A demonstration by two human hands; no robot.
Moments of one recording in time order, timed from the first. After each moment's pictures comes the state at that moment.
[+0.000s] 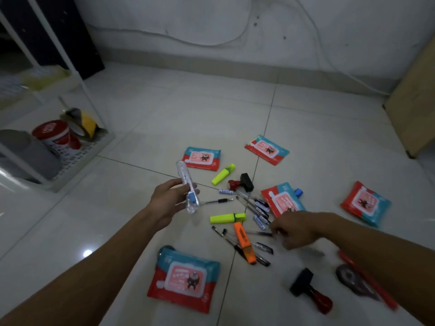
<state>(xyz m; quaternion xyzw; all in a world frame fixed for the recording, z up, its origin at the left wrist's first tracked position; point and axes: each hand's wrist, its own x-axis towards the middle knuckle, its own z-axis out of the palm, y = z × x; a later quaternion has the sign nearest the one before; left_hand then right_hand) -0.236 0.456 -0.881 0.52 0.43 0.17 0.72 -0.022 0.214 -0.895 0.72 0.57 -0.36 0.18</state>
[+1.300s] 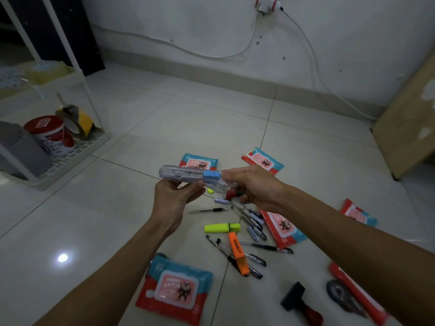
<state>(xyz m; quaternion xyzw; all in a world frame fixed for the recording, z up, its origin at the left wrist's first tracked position) -0.229 0.428 -0.854 0.49 0.26 0.37 0.75 -0.079 0.315 -0.798 0.68 0.22 -0.47 -0.51</state>
